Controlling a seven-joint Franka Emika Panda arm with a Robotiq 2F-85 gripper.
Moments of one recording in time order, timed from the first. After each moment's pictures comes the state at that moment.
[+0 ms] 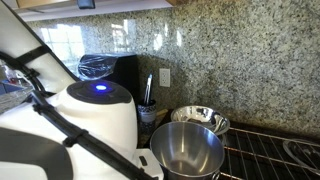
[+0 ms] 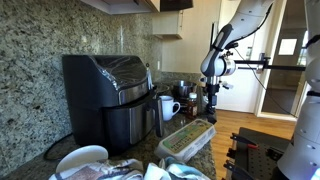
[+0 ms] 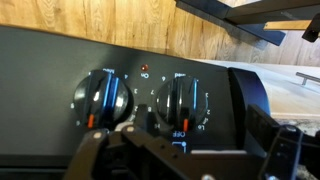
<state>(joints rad) -0.47 0.27 -0.22 -2.43 0.13 2.63 -1.20</state>
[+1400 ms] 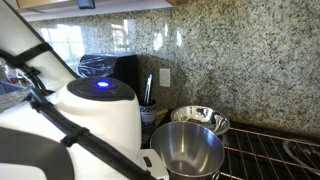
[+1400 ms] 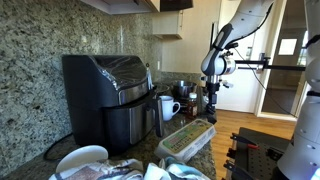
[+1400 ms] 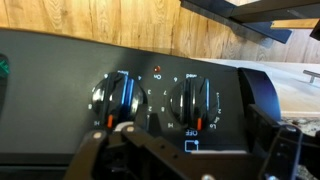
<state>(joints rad) -0.47 0.27 -0.24 -2.41 0.12 2.63 -1.19</state>
